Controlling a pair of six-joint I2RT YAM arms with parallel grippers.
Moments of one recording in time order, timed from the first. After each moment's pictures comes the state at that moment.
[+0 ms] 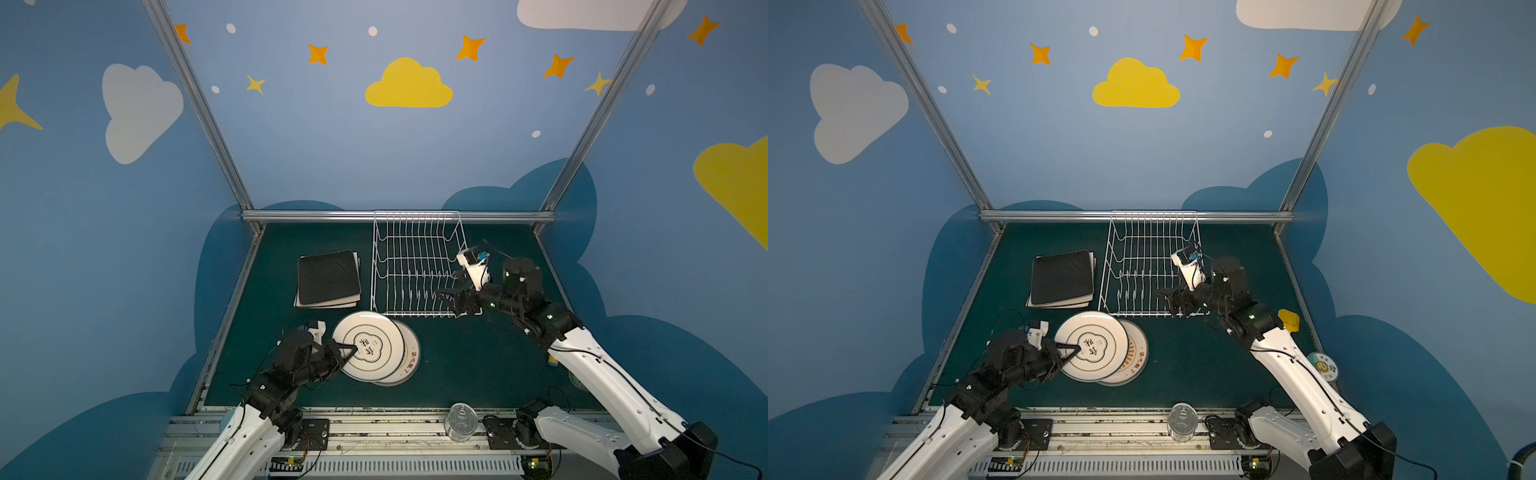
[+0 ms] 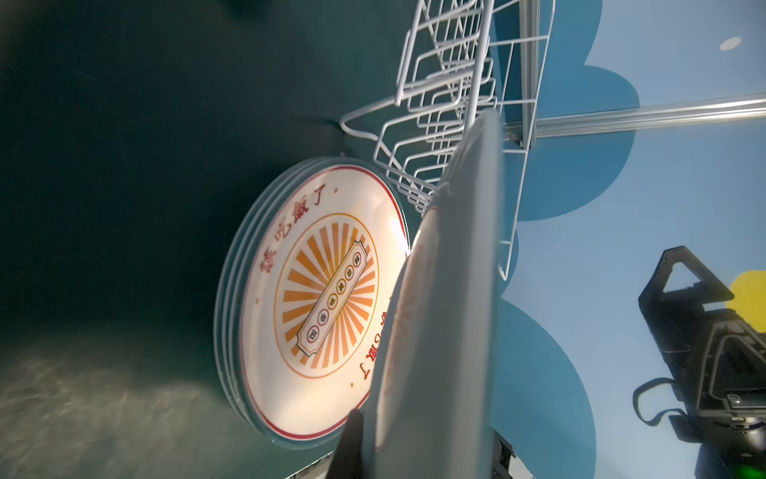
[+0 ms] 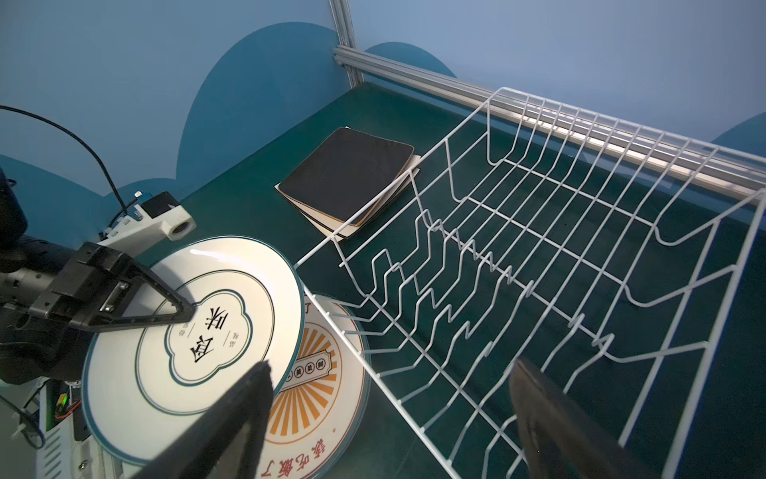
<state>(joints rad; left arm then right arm) -0.43 0.51 0.31 -0.40 0.43 -1.20 0.51 1.04 0.96 -0.37 -0.39 -0.03</state>
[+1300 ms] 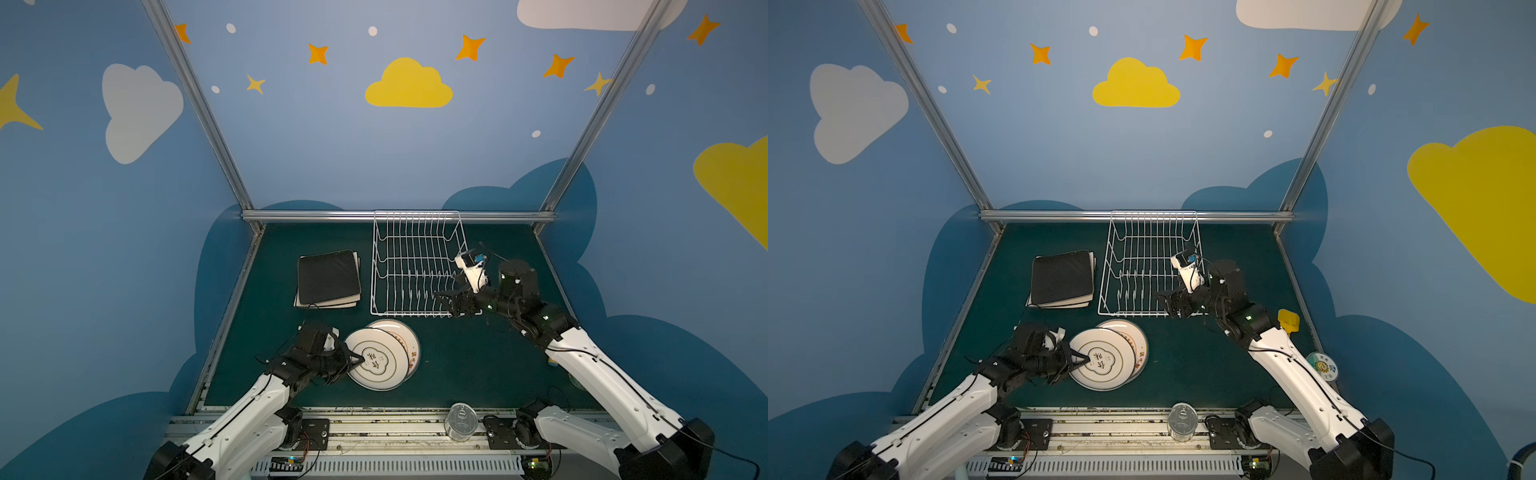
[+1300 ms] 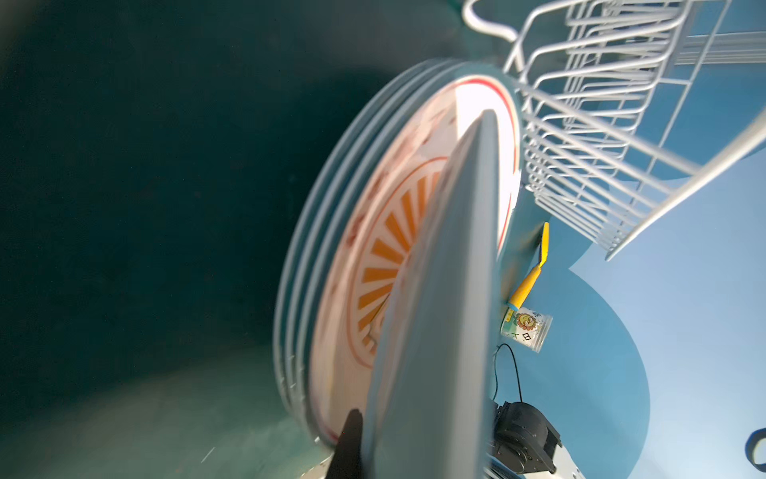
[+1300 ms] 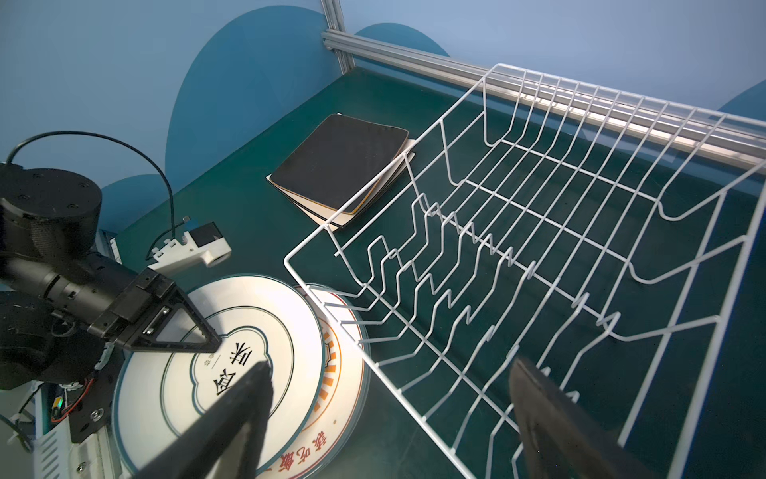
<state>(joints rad) -0.42 0.86 0.31 -0.31 0.55 -1.12 0.52 1.05 0.94 -0.37 -0.36 0.00</state>
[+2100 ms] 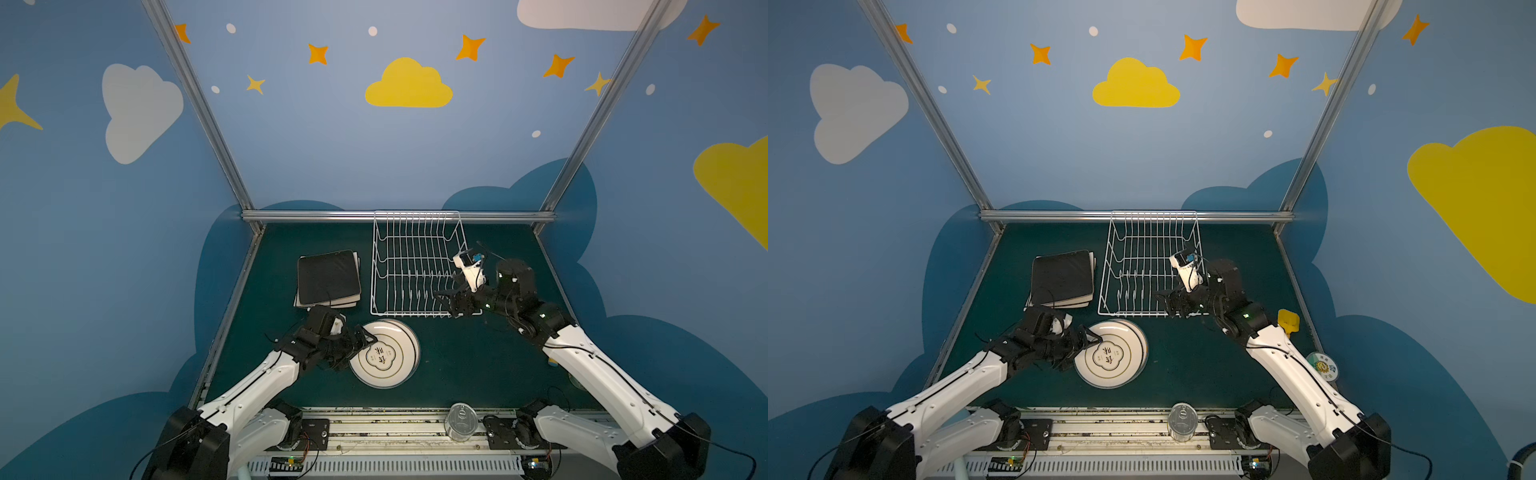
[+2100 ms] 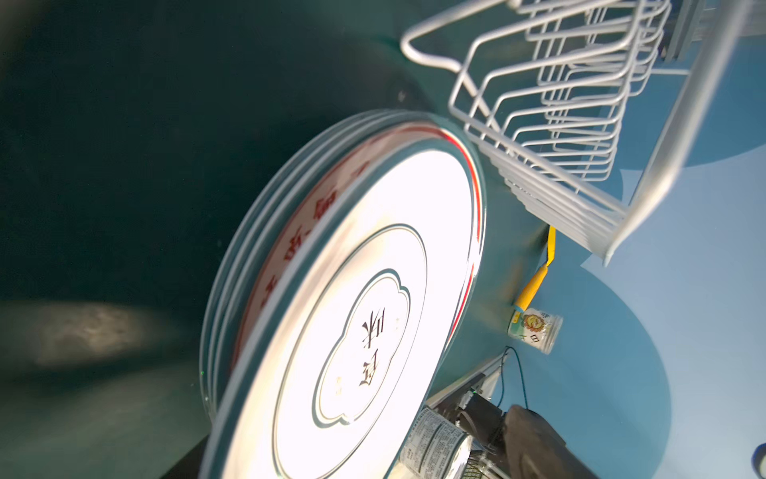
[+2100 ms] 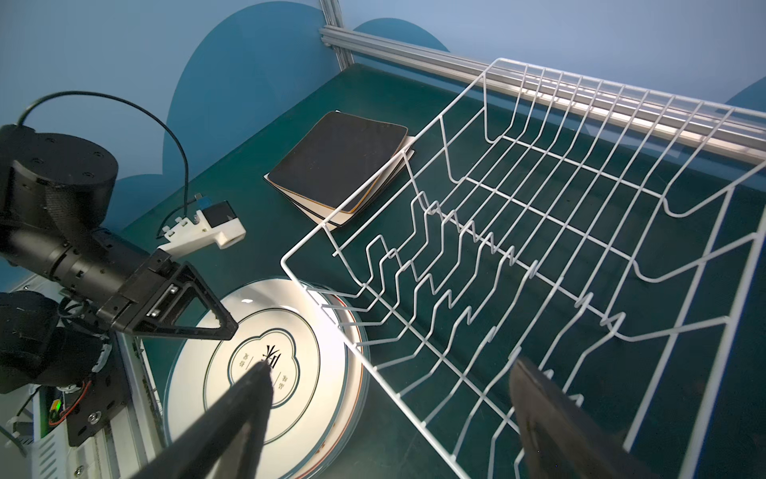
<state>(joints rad) -0.43 1.04 0.48 -0.36 0.53 -1.03 0.52 1.08 0.94 -0.35 -0.36 0.00</state>
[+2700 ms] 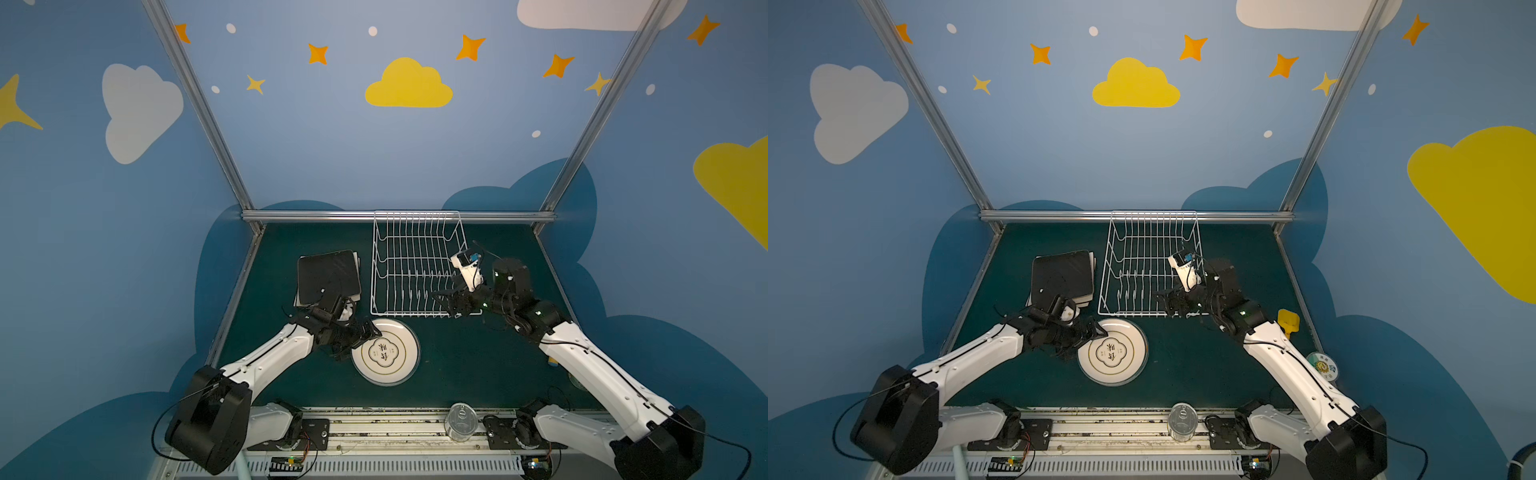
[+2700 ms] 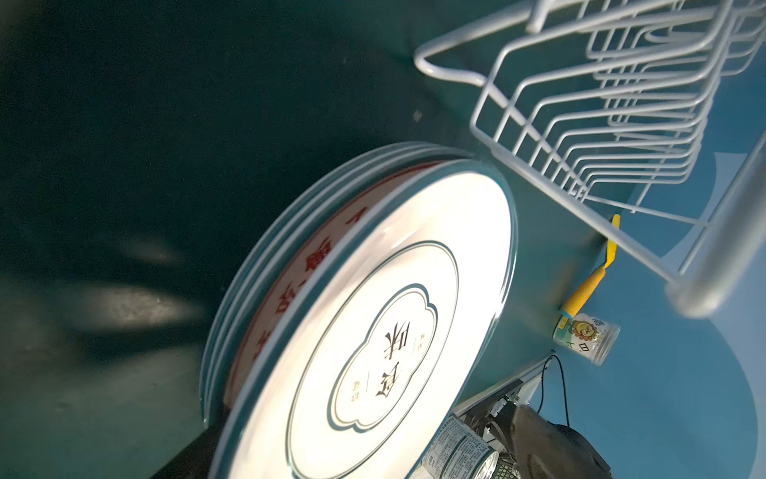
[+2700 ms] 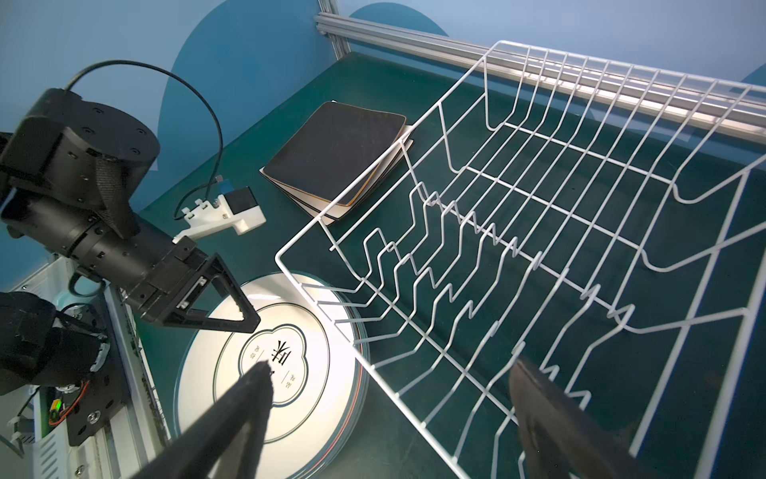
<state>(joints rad) -0.43 1.28 0.69 -0.52 0.50 -0.90 0.52 1.10 0.94 -0.35 -0.36 0.01</state>
